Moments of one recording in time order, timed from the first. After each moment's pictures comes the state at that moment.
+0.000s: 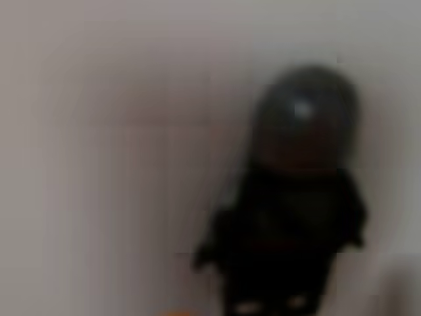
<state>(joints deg) -30.1 25.1 -1.4 103.7 19.4</state>
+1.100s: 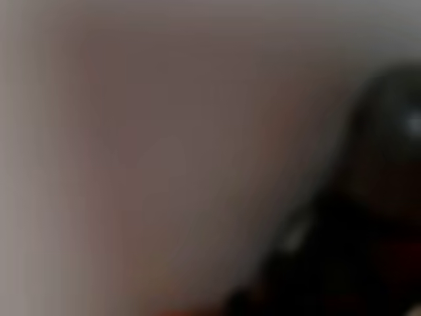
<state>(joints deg) -29.3 18.5 -5.6 104.4 17.6</state>
